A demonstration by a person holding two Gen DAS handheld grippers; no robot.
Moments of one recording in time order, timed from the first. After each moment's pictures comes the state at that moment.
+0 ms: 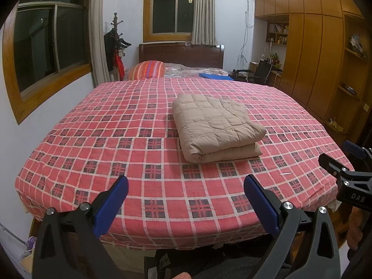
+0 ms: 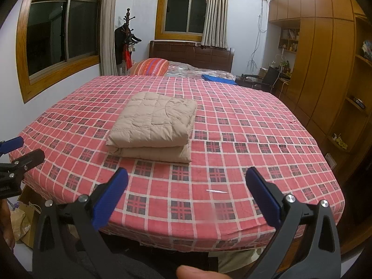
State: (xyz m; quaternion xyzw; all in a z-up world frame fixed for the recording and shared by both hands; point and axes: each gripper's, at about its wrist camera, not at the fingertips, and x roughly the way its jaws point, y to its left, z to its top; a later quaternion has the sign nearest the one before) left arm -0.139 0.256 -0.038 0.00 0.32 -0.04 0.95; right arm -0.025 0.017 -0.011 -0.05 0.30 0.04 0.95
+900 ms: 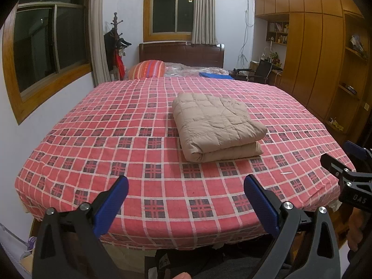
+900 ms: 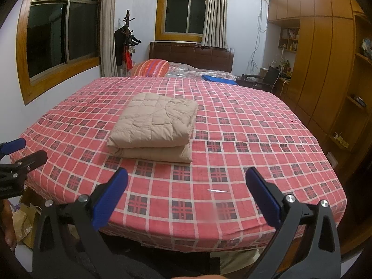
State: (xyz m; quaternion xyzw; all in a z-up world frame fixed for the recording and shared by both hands) left arm -0.139 0.254 -0.042 0.00 0.33 -0.04 0.94; right arm -0.025 0.020 -0.011 -0.04 0.30 0.04 0.95
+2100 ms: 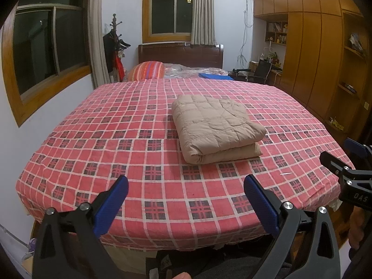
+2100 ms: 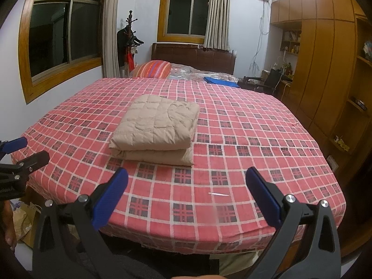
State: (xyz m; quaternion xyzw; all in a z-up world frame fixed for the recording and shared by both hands) left arm -0.137 0.254 -0.037 0.00 0.32 -0.04 0.95; right arm -0.027 0.026 -0.007 -0.05 0.30 0.04 0.95
